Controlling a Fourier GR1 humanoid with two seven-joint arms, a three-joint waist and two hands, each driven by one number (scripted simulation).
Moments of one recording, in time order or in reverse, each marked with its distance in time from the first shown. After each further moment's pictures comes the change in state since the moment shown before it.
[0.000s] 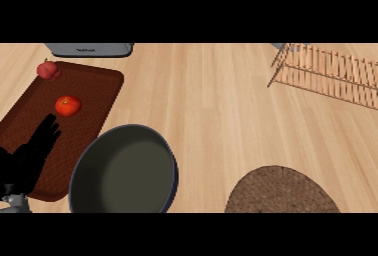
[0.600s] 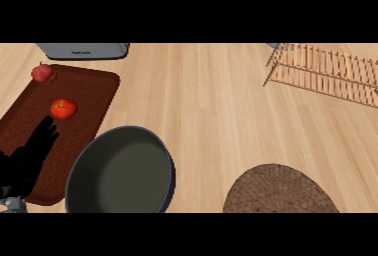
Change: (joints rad) left arm 0.016 -0.005 0.009 -0.020 0.004 0.004 0.019; right arm 0.086 -0.354 -0.208 0.010 -0.185 0.223 0.060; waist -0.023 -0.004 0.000
